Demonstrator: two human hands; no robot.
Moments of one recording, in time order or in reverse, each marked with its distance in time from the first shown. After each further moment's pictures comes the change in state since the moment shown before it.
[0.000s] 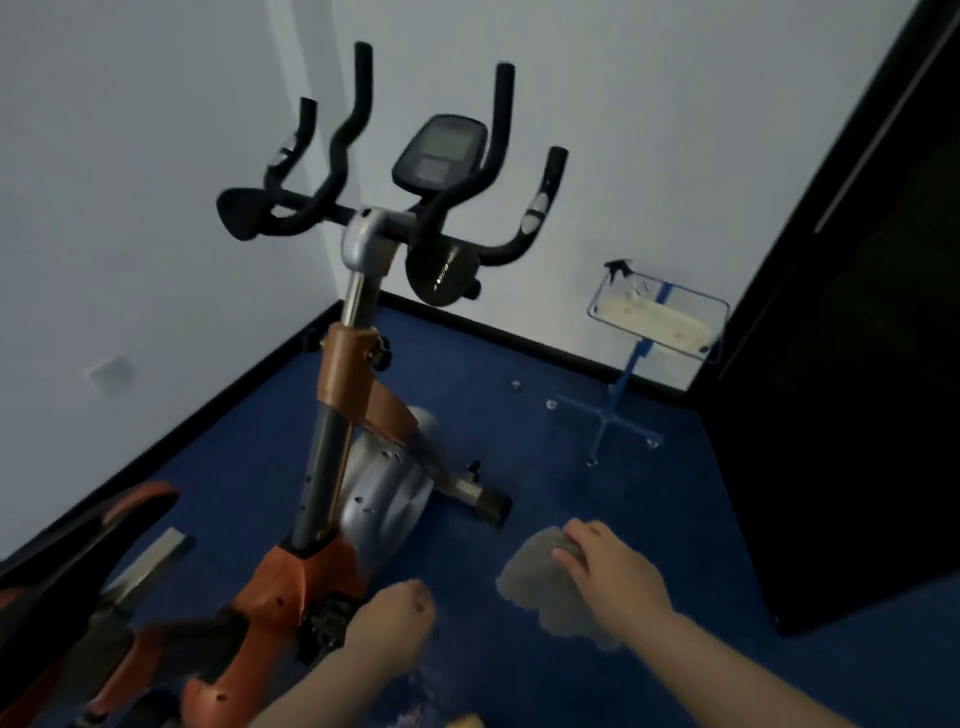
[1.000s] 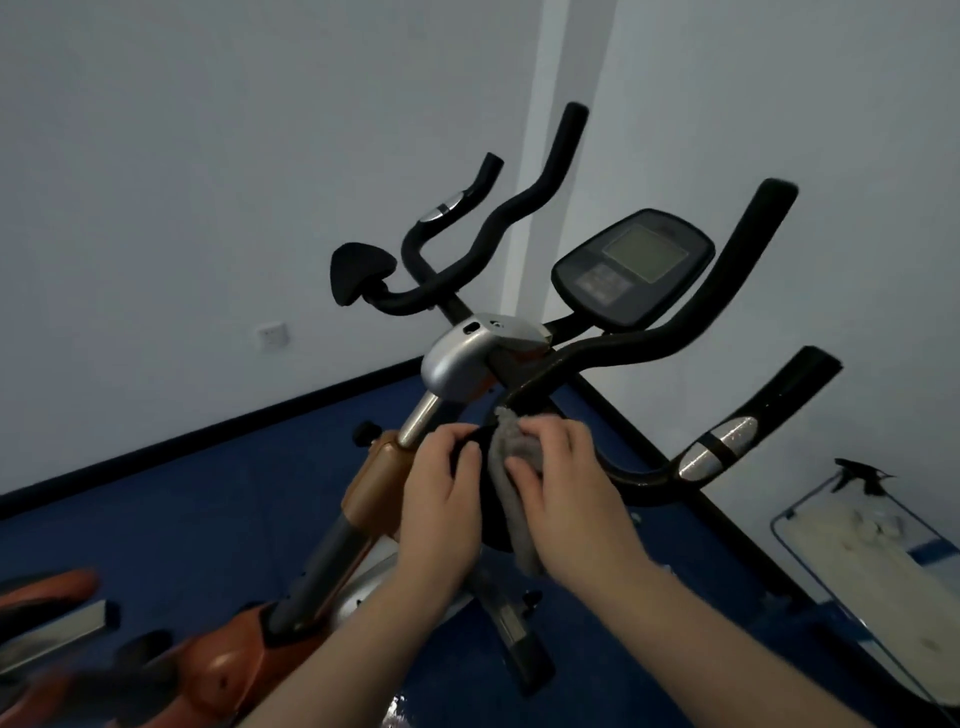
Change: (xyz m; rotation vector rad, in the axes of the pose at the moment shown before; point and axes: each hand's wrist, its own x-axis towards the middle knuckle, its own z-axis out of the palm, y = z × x) left_hand 0.174 0.196 -0.234 -1.048 1.058 0.146; right_hand 0.343 -0.141 -0.154 0.273 0.089 -0.755
